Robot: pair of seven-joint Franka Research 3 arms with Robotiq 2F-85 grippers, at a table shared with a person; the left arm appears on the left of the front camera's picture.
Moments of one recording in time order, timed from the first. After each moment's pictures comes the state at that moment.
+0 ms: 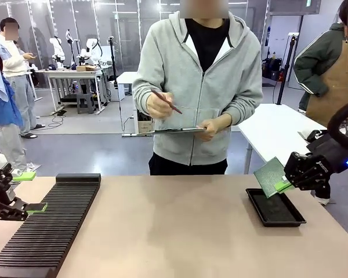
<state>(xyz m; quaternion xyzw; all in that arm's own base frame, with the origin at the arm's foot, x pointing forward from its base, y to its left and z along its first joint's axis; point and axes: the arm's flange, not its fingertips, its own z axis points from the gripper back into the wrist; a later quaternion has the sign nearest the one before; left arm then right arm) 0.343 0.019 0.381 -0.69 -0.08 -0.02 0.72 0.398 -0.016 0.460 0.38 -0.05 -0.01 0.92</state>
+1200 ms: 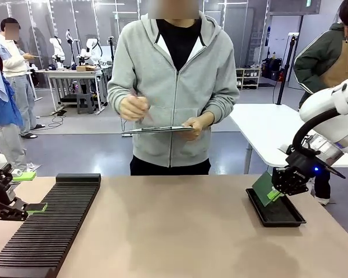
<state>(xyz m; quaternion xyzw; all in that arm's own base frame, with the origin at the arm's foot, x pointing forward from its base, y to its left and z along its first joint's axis) 0.343 0.019 0.381 -0.69 -0.08 -0.02 0.72 0.521 -0.034 0.371 0.28 -0.01 -0.01 0.96</state>
